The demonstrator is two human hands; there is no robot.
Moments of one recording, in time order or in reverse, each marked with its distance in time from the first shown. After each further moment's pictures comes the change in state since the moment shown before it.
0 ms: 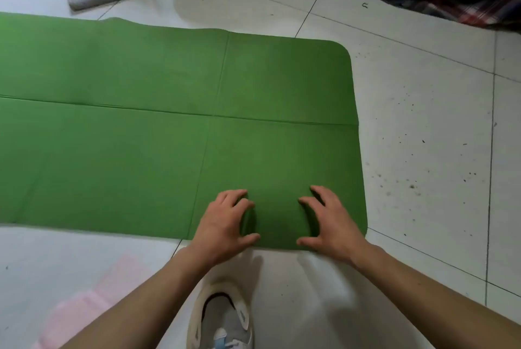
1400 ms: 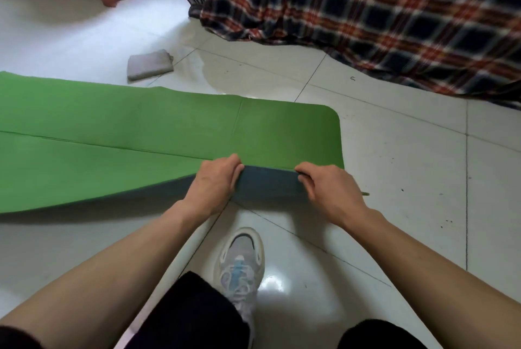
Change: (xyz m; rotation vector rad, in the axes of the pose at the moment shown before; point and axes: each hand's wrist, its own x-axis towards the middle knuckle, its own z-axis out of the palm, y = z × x) left_hand 0.025 0.044 -0.145 0.076 0.524 0.074; right_hand -0.022 -0.068 -0.165 -0.147 0.412 -0.252
